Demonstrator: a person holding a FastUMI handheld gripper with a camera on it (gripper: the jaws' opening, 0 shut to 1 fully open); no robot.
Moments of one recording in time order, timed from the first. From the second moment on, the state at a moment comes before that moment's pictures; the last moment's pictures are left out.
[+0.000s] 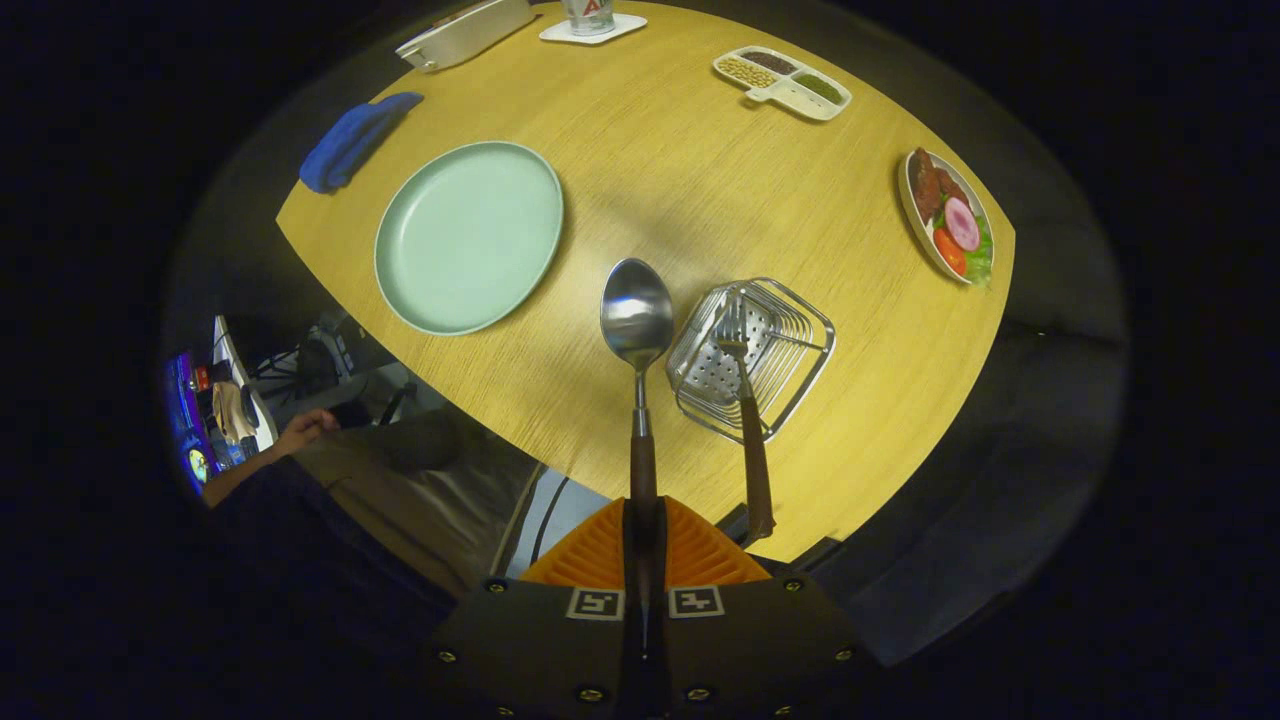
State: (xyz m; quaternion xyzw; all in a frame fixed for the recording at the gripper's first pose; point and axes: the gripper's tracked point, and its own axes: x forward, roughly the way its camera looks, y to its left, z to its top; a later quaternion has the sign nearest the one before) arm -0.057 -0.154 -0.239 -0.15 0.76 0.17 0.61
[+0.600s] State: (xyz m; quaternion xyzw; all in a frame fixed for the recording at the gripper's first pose) arm -0.053 -0.197 -0.242 -0.09 0.80 0.10 0.59
